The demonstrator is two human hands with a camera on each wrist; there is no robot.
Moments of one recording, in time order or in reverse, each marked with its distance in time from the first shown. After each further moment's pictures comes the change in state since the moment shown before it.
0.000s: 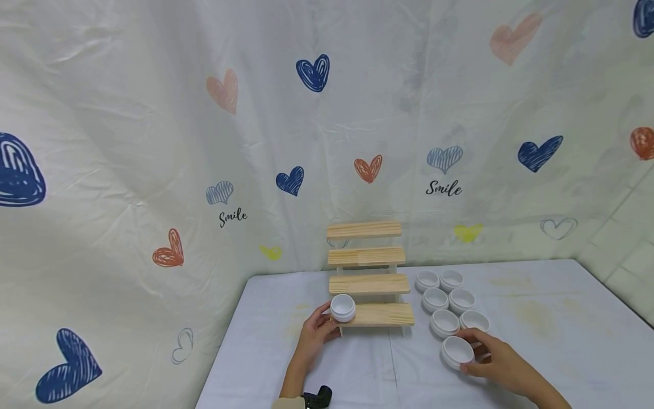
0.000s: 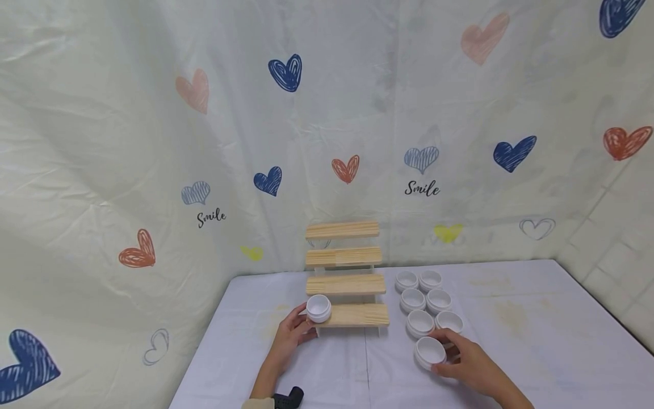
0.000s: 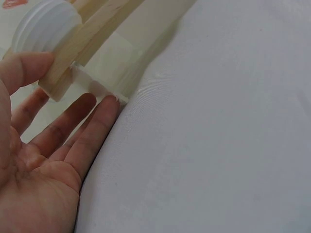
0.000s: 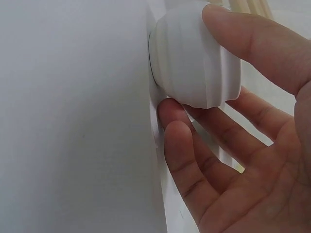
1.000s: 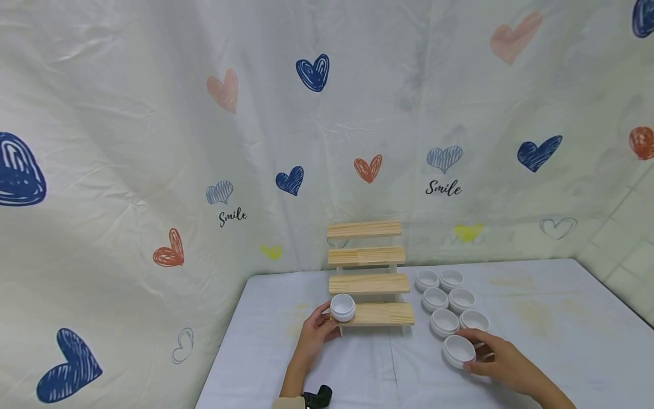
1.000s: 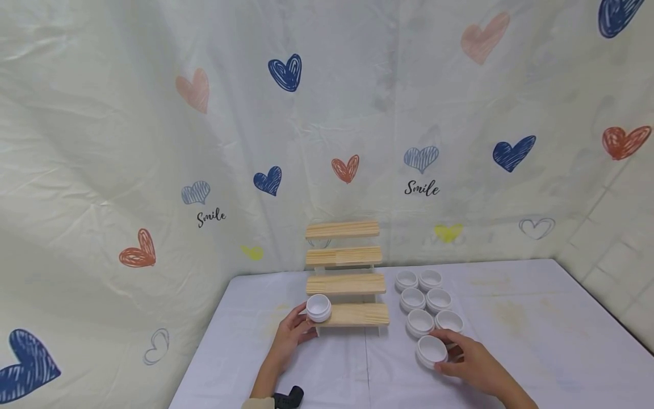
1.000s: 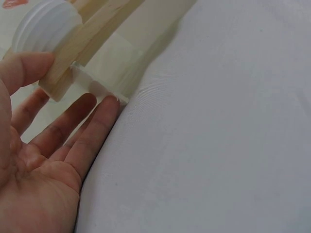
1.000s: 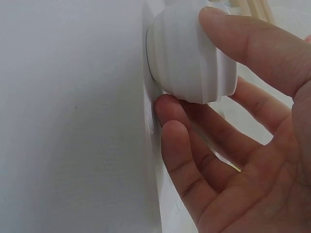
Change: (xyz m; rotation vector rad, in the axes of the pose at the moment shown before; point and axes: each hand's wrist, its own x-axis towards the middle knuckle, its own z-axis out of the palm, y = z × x) left_hand -0.002 0.002 0.001 0.007 0.004 -0.004; right_hand -0.004 0.004 -0.002 -0.052 0.053 -0.060
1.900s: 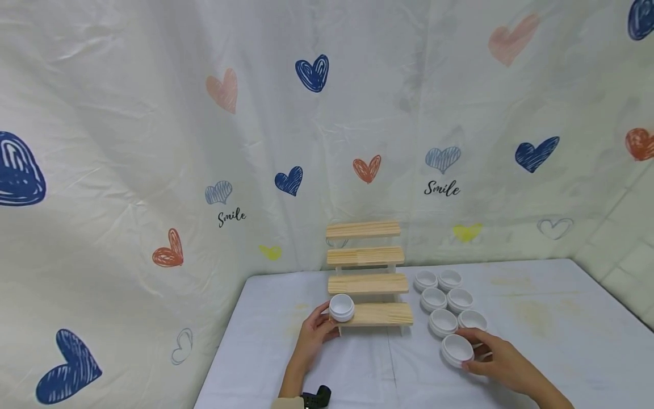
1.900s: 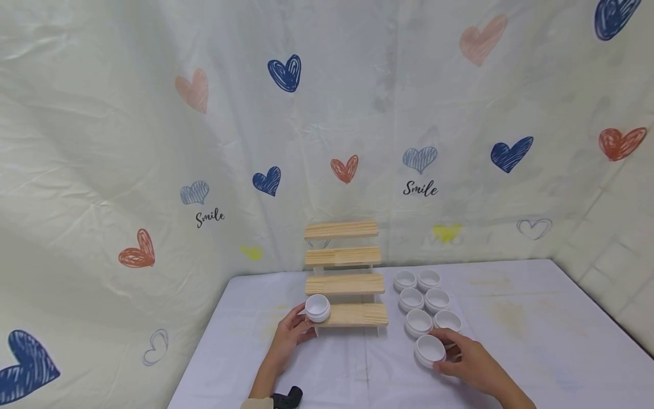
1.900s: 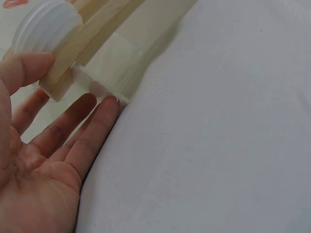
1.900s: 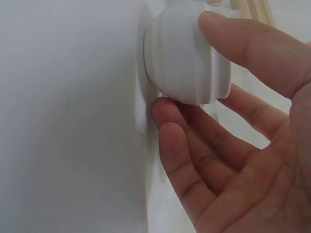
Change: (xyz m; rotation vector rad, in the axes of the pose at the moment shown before) left_hand 0.000 0.001 0.001 -0.010 -0.004 0.004; right_hand -0.002 -0.004 -0.001 -0.021 0.002 0.031
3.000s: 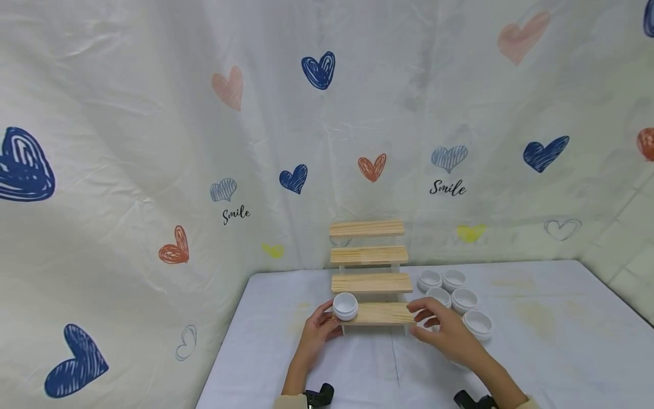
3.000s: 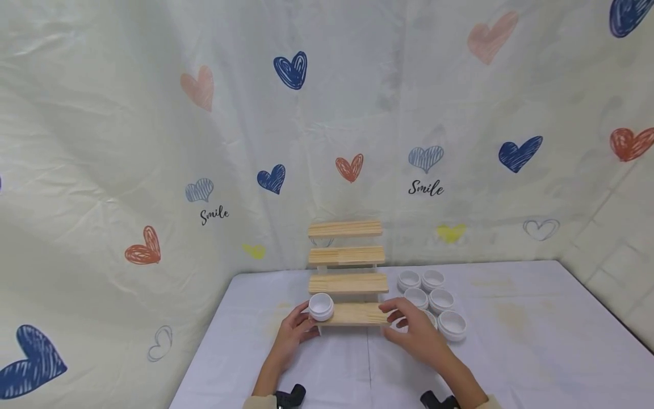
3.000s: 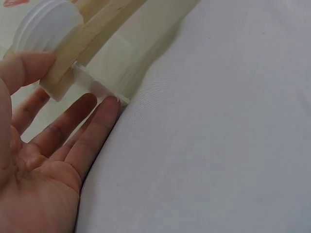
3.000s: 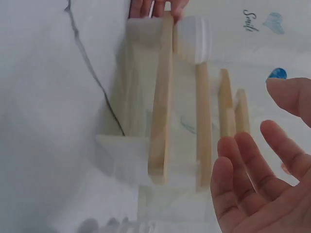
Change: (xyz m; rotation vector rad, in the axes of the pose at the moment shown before) left_hand -0.002 0.001 -0.001 -0.003 0.005 0.004; right_hand 0.066 -0.101 0.041 0.154 0.193 -0.190
